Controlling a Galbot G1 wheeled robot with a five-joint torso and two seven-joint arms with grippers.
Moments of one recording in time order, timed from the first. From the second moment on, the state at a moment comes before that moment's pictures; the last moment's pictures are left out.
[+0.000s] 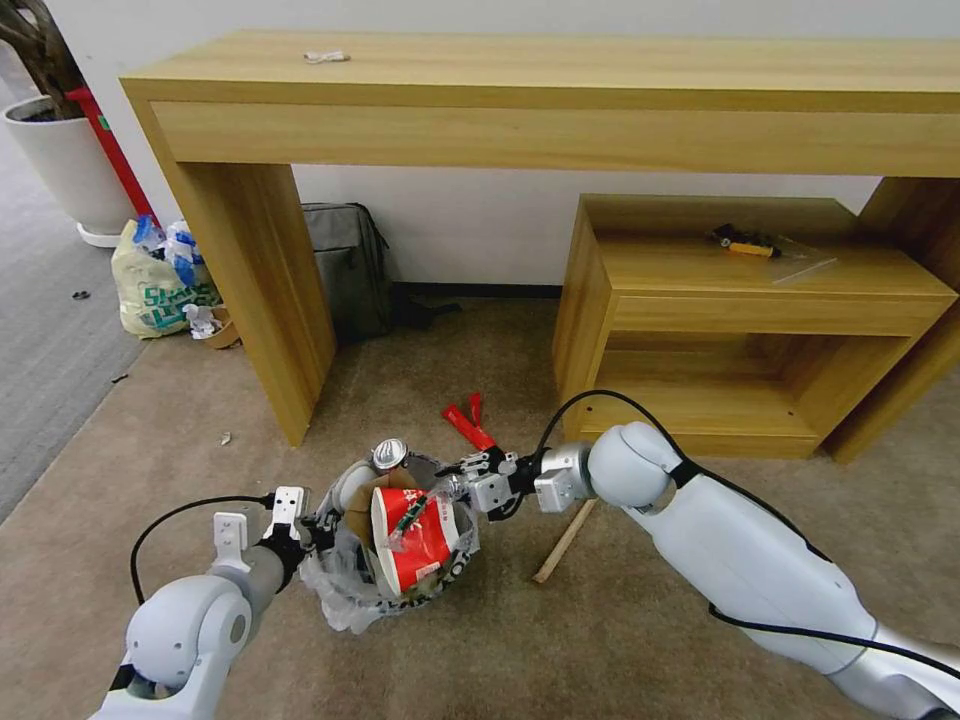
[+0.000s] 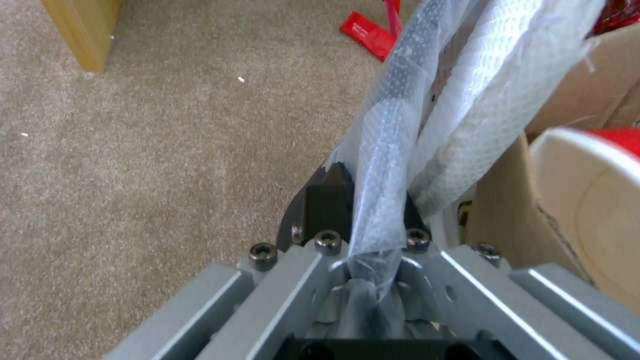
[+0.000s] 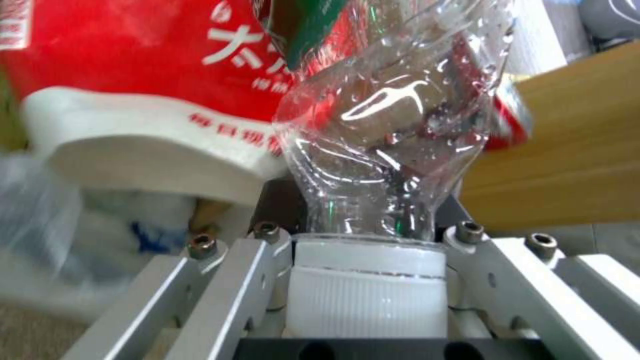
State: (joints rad) left arm 1.40 -1.24 -0.63 -2.03 -0.43 0.74 0.12; right arm -0.56 1.02 -0.28 1.69 -0.36 0.14 -0.83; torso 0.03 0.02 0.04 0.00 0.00
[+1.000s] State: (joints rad) left arm 1.41 -1.25 -0.63 -2.03 -0.42 0.74 0.13; right arm -0.57 0.99 -0.19 1.71 -0.27 0.11 -0.74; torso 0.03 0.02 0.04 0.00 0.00
